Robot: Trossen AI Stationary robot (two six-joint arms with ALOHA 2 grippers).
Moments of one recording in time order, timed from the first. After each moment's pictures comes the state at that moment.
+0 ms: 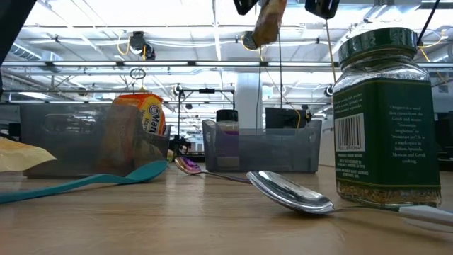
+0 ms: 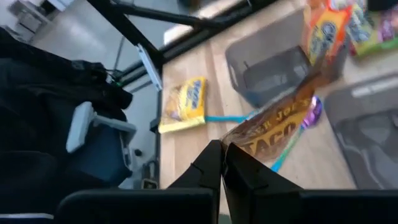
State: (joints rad) left arm 0.15 1.88 2.01 -0.76 0.69 0.05; right arm 0.18 1.19 1.12 -0.39 -0.11 0.60
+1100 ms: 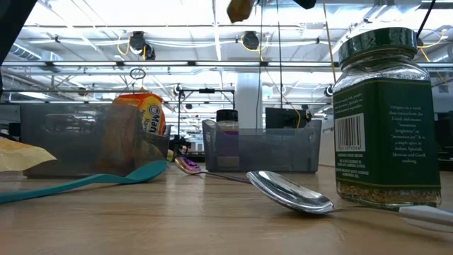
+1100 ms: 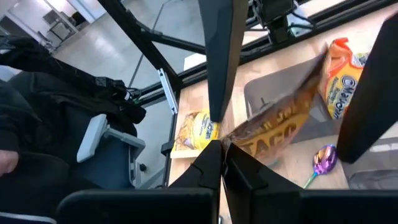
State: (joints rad) left arm 0.13 1.90 2.01 -0.81 0.71 0.05; right arm 0.14 1.24 1.18 -0.30 -0.16 0.51
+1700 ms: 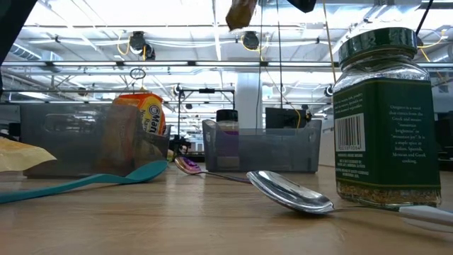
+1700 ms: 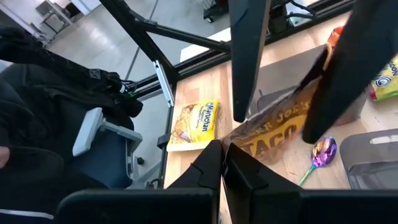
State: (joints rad) left arm 0.13 1.90 2.01 -0.81 0.72 0.06; right arm 0.14 1.26 1.18 -0.30 -0.16 0.51
